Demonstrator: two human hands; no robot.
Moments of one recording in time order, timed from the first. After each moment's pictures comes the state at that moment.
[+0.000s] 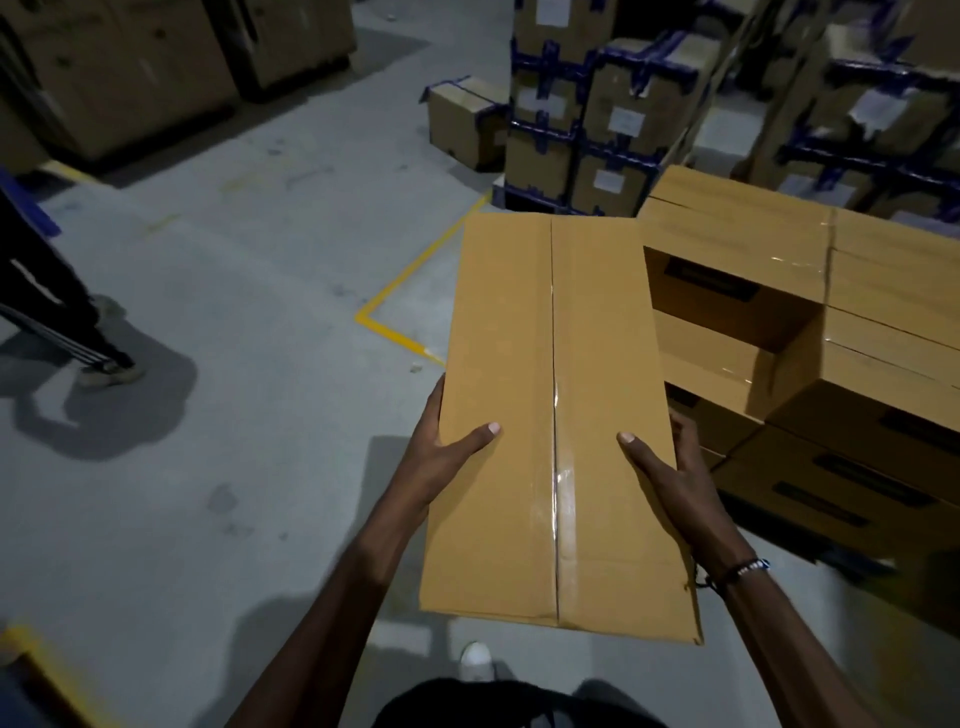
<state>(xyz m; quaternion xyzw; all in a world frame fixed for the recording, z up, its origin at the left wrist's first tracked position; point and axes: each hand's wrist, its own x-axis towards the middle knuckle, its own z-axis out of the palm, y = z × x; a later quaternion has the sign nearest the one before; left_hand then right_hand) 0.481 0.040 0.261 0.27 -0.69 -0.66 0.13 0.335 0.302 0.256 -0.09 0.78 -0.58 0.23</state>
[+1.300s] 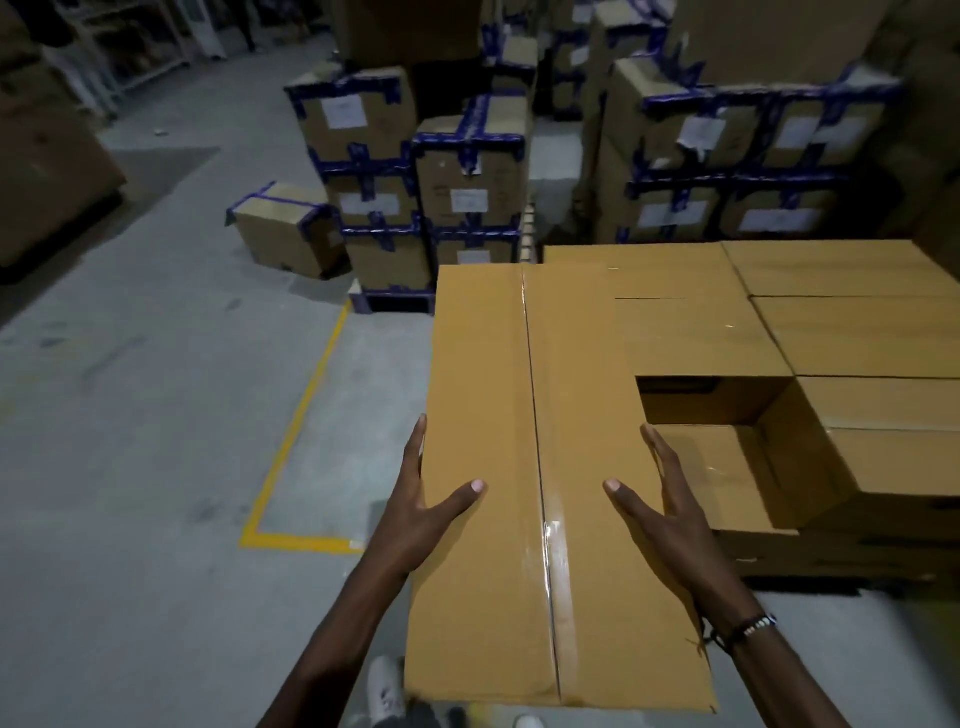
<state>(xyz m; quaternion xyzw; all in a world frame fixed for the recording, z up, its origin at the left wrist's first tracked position) -0.001 -0.223 0.270 0.11 -0.79 -0.61 -0.02 -0.038 0.079 0.259 0.00 0.81 -0.58 0.09</state>
